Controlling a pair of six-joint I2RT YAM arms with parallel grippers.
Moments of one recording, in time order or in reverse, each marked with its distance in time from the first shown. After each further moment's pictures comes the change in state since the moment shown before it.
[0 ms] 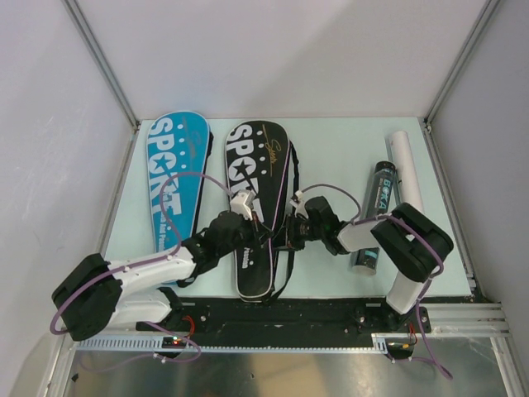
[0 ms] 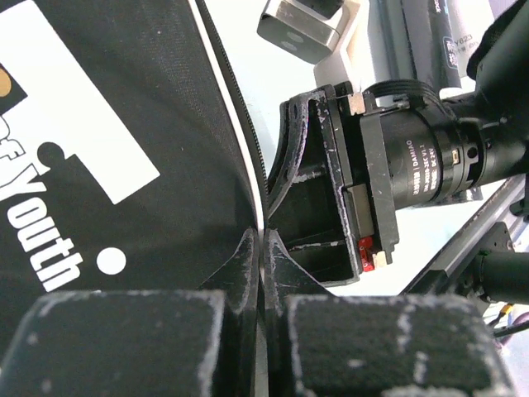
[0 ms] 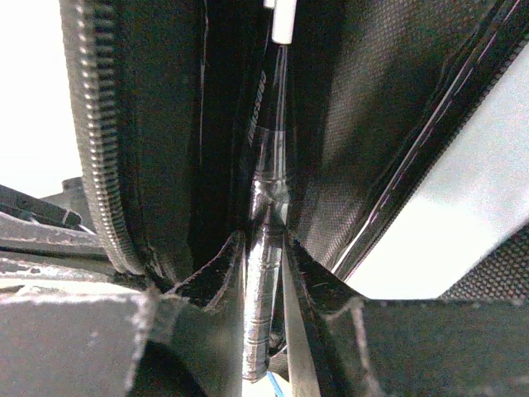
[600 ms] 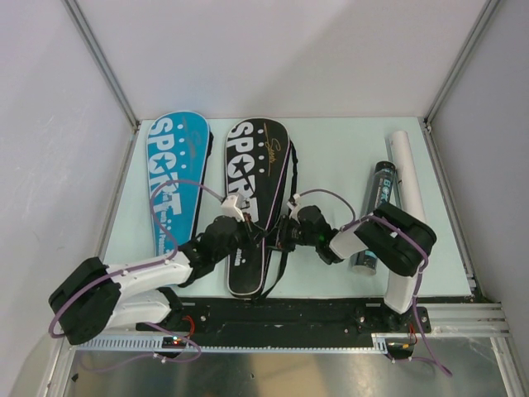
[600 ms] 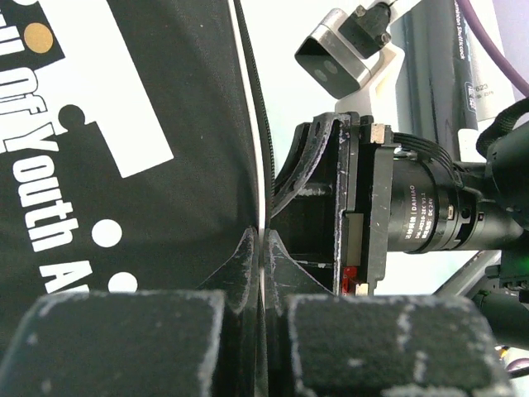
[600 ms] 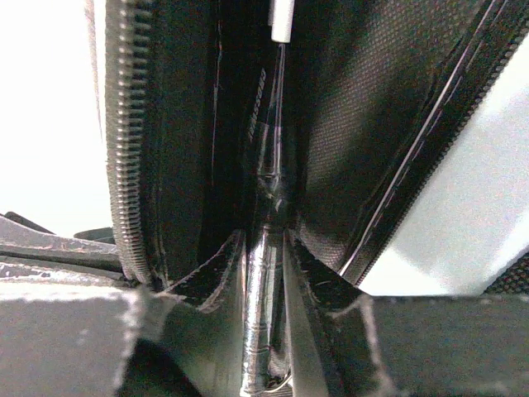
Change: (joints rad) left arm 0.012 -0.040 -0.077 0.043 -0.100 -0.105; right arm 0.090 0.116 -0.029 0.307 0.209 0.165
